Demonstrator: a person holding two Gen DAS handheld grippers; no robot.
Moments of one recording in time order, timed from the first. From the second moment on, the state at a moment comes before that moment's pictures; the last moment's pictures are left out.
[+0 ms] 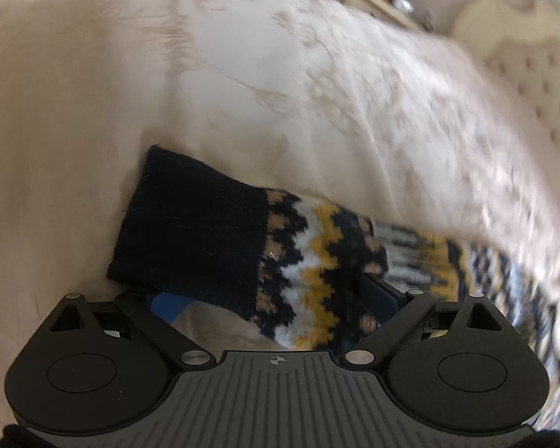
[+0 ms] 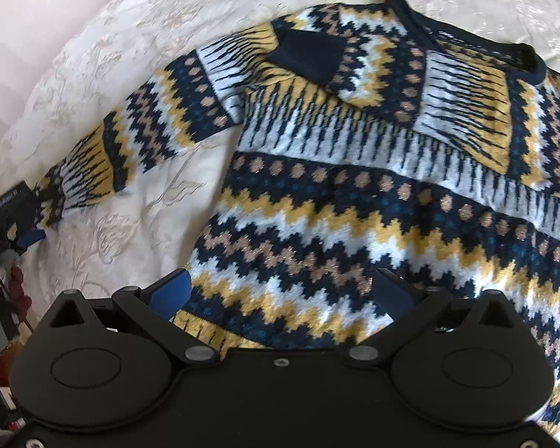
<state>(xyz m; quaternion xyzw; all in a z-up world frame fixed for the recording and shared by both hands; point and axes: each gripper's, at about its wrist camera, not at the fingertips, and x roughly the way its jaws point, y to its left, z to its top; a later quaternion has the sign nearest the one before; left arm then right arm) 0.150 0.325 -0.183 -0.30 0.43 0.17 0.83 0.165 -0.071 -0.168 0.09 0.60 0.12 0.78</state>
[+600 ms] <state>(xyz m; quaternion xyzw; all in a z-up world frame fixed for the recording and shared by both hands) 0.162 0.302 -0.104 -0.23 0.37 0.15 0.89 0.167 -0.081 -0.161 0.09 0.59 0.12 0.79</state>
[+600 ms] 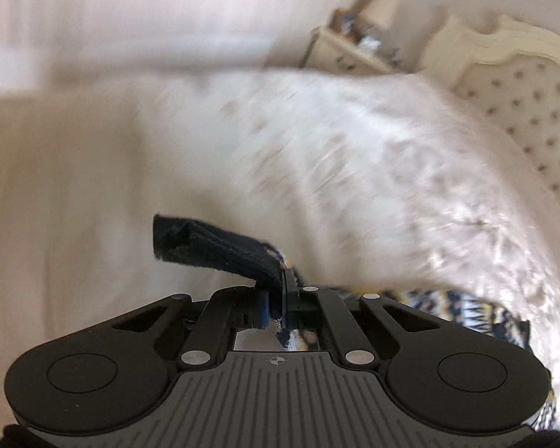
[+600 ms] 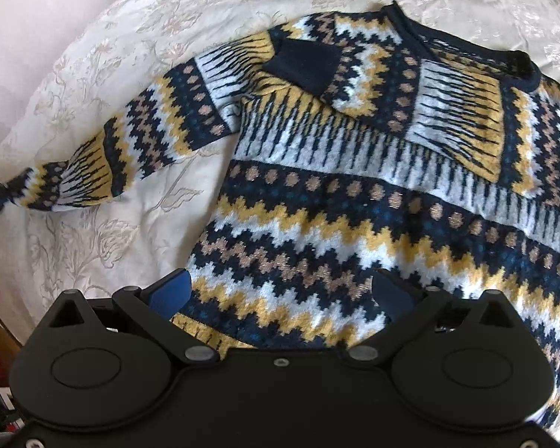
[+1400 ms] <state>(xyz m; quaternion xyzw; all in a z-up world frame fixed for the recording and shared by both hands) 0.241 -0.018 -0.014 -0.08 0.28 -0.14 0.95 0.091 -0.267 -0.156 0.21 0.55 0.05 0.81</state>
